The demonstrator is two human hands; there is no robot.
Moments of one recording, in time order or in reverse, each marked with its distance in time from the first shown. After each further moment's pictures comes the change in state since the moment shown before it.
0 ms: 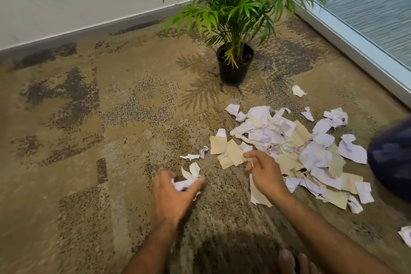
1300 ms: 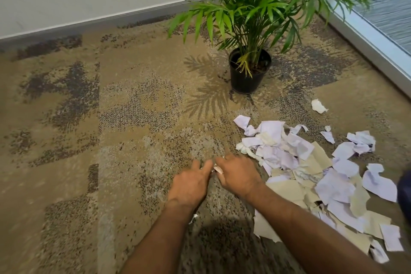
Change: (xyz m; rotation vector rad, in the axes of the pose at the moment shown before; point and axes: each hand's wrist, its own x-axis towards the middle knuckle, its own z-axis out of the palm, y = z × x) left_hand 0.073 0.046 0.041 0.685 -0.196 0.487; right_hand 0.079 -0.029 0.054 -0.890 -0.272 -0.688
